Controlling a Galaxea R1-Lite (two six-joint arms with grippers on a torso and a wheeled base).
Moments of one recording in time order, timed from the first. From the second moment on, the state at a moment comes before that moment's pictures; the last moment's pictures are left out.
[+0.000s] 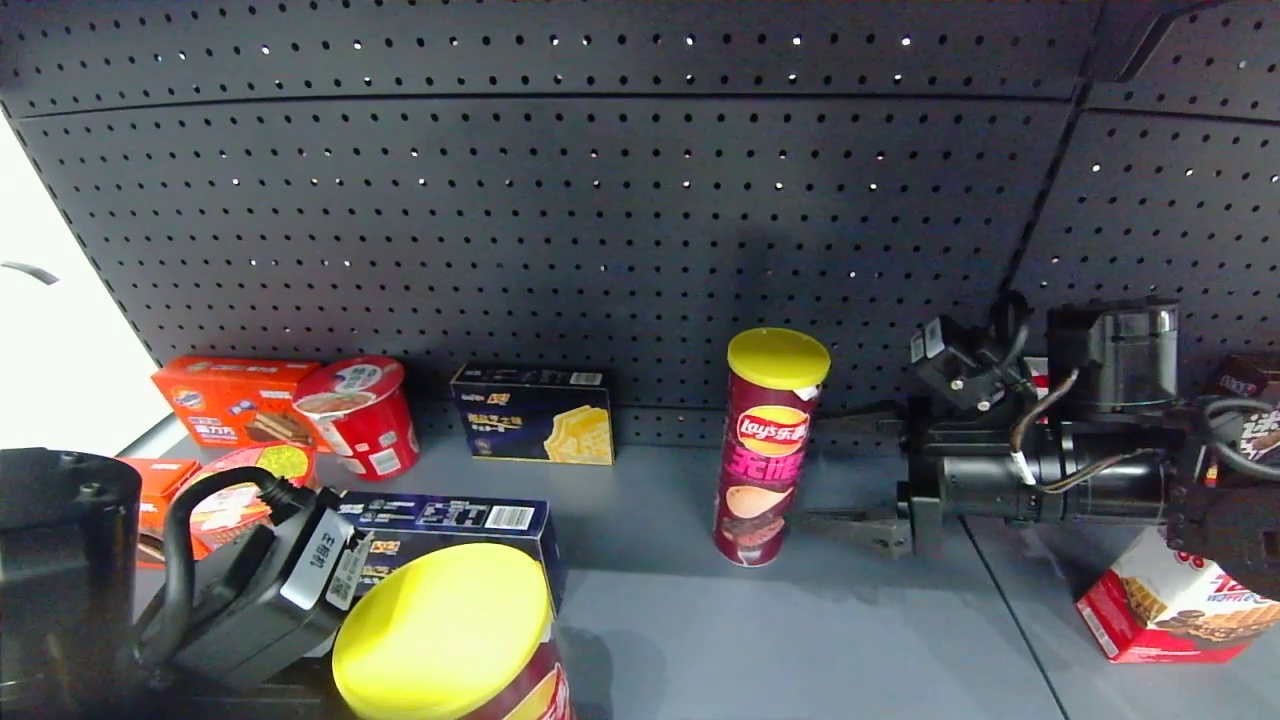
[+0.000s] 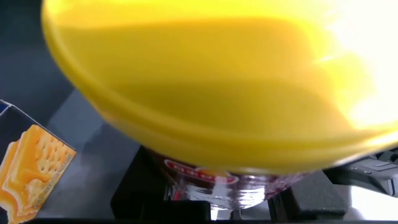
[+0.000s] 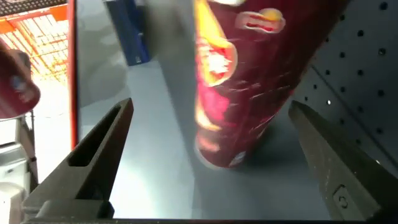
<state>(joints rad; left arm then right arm) -0.56 1.26 -0.48 -0.29 -0.72 0.19 0.42 1.67 -0.85 -0.47 0.70 -0.36</state>
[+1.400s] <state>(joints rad) -0.54 1.26 -0.48 -0.29 -0.72 0.18 0.42 1.91 -0.97 -0.52 0.76 -0.37</state>
